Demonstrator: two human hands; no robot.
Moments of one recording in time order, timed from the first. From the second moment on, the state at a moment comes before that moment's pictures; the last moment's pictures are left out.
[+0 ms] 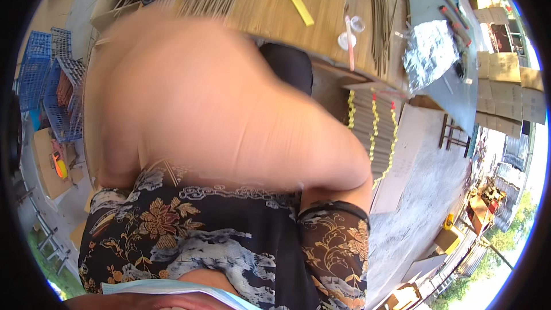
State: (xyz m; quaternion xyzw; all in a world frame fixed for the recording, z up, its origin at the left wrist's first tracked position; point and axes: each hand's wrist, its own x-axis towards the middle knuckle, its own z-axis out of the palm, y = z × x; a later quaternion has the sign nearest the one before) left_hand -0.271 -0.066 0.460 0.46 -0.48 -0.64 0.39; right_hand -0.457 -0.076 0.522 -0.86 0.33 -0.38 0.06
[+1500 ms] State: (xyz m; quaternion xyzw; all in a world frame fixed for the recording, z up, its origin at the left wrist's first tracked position) left_hand -0.271 -0.068 0.450 0.45 -0.44 -0.69 0.36; right_hand -0.582 -0.205 0.330 -0.64 0.64 -0.38 -0.19
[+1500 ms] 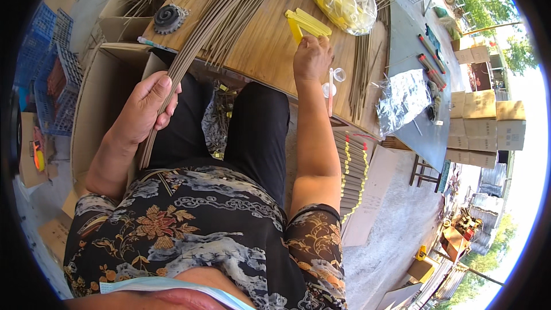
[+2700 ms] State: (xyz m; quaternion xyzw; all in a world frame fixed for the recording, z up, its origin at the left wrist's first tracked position) left_hand -0.273 -0.026 0.476 0.40 -0.51 -0.68 0.34; right_hand -0.467 0.000 0.445 -0.64 0.40 -0.39 0.52
